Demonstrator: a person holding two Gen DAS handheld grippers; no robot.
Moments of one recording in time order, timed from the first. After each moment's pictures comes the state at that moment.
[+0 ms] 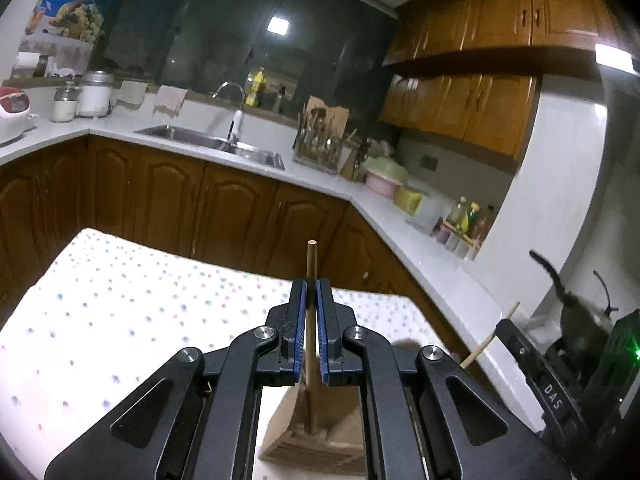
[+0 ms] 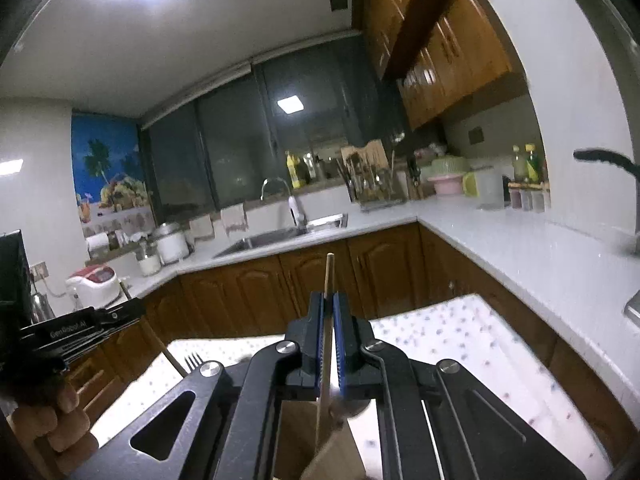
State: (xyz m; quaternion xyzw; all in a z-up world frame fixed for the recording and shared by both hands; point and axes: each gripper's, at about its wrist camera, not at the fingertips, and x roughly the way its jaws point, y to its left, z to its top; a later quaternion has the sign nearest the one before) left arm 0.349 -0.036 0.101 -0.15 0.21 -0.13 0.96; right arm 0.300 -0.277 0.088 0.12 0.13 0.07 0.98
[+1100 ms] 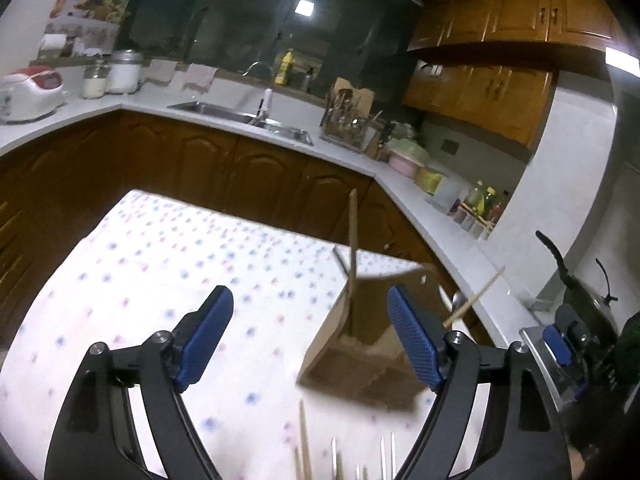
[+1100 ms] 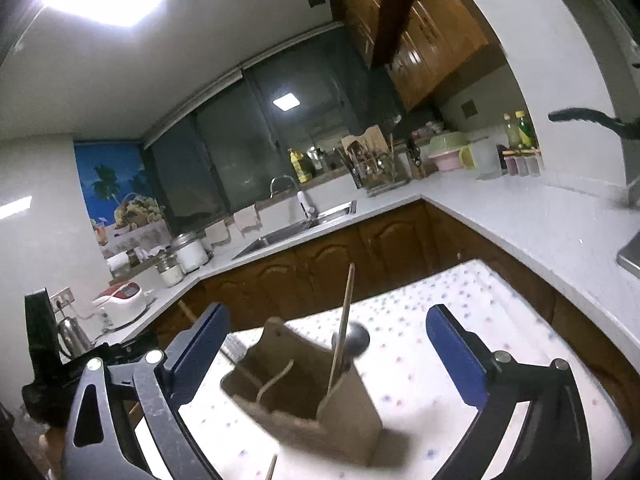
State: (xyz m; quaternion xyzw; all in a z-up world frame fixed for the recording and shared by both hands) left arm 0.270 0.007 0.090 -0.16 0.26 -0.09 0.95; right arm 0.234 -0.305 0.095 0.19 0.15 0.10 0.97
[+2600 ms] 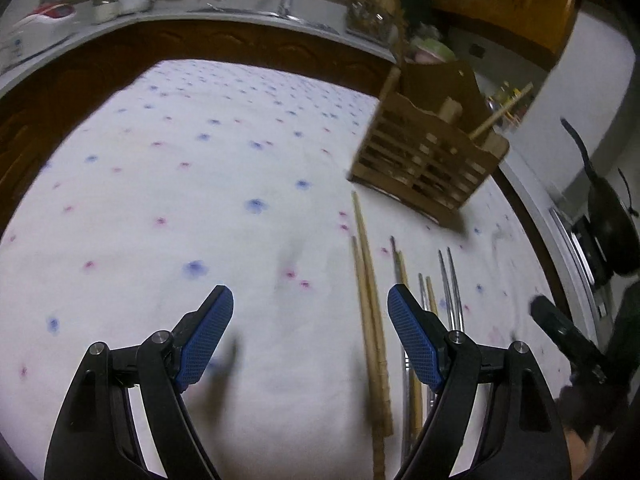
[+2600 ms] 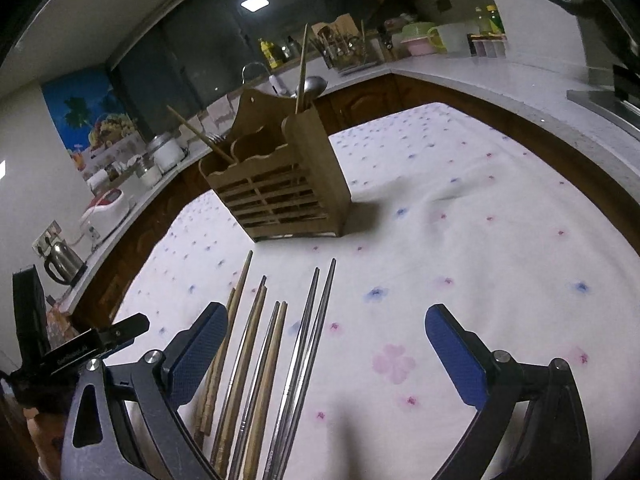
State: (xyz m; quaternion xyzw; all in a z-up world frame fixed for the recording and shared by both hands) left arm 0.186 0.001 -0.021 -0.12 0.43 -0.09 0.89; right arm 0.147 -0.276 -0.022 0.17 0.35 0.08 0.92
